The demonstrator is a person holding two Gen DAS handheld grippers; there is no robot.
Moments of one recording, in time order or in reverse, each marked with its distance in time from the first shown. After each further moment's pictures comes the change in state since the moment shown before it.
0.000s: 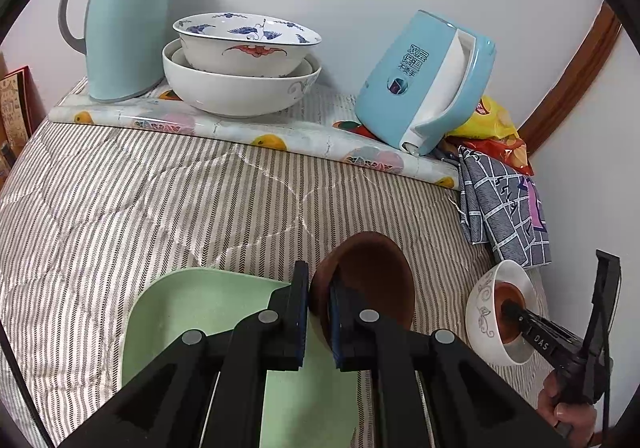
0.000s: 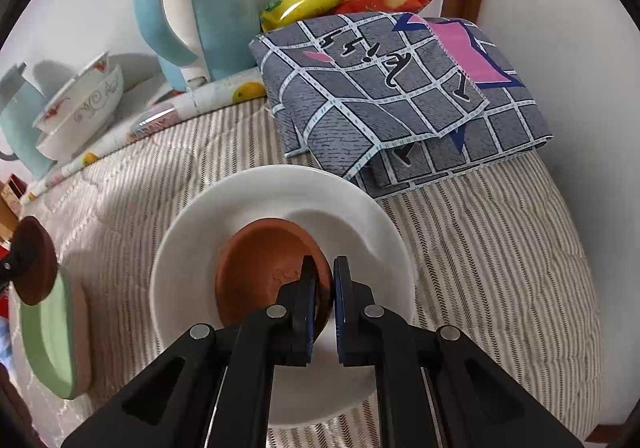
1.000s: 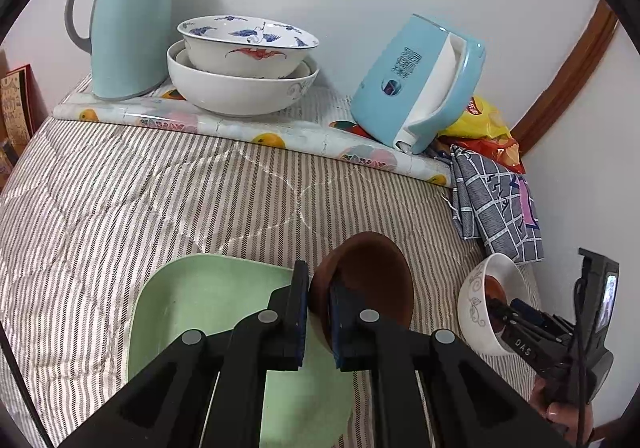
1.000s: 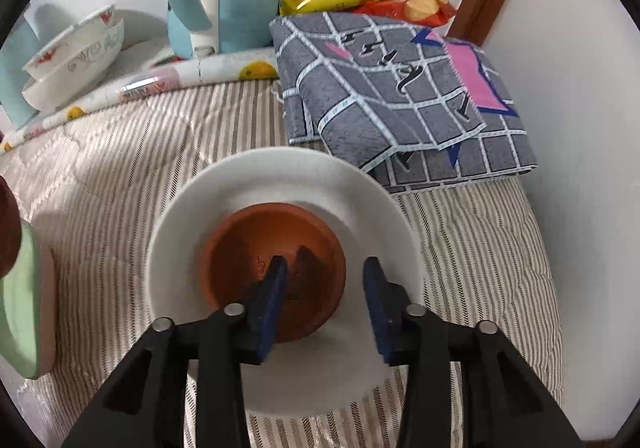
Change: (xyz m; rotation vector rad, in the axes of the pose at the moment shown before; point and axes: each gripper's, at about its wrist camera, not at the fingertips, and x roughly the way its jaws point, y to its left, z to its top) left arm -0.015 0.000 -0.008 0.002 -0.006 -0.011; right arm -0.010 0.021 -0.009 -0.116 -0.008 -0.111
